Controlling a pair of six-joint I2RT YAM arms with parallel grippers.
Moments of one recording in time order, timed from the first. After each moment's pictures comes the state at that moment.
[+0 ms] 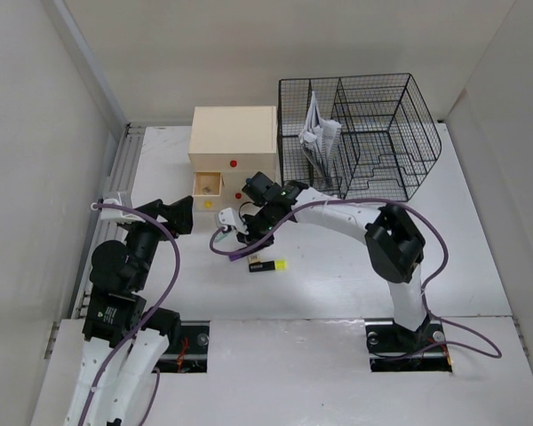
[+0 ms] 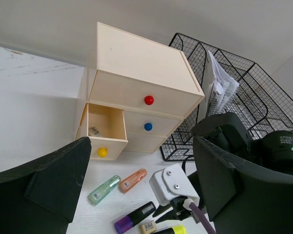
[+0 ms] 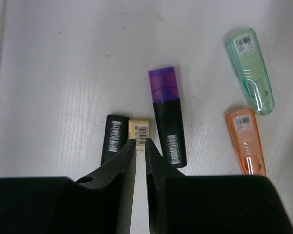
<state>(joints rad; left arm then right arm) -0.25 0.35 0.71 -0.30 -0.07 -0.44 0.90 2.02 1.62 -0.73 -0.58 -0.78</state>
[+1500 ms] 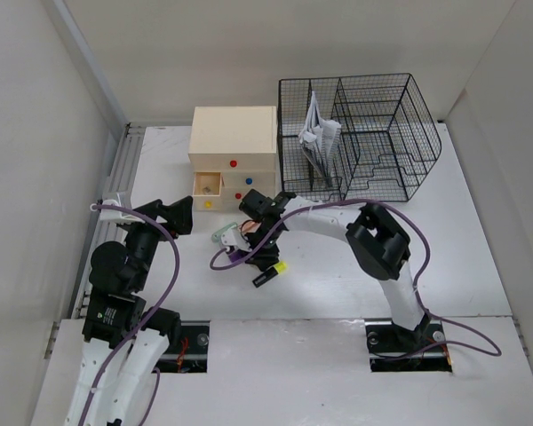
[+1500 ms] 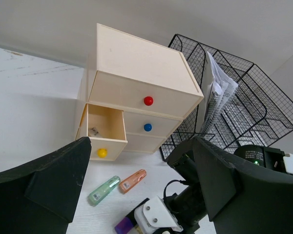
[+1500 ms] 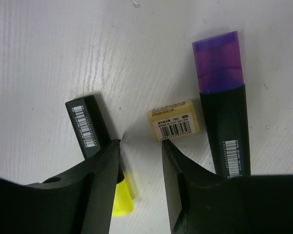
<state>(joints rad) -0.25 0.34 0.71 -0.30 -0.07 -0.44 0.92 2.12 1.60 -0.82 -0.51 -0.89</state>
